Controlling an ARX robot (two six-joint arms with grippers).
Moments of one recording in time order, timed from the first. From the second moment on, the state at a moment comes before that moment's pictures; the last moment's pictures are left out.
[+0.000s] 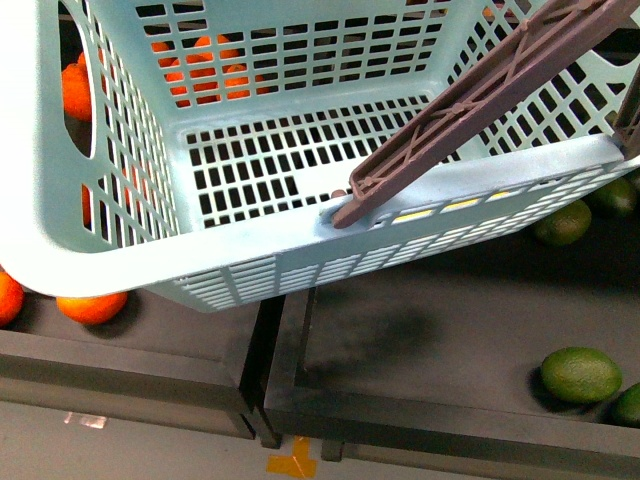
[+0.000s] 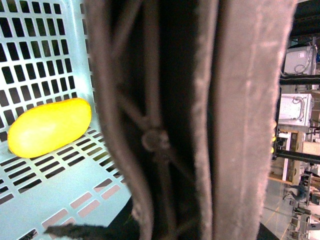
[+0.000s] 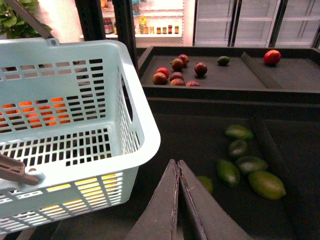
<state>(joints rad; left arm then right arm) -0.57 1.80 1.57 -0.41 0.39 -0.88 0.00 0.21 0.02 0.21 0.00 0.00</state>
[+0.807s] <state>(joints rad) -0.57 1.80 1.57 -0.41 0.39 -0.88 0.00 0.01 0.02 0.00 0.00 0.00</state>
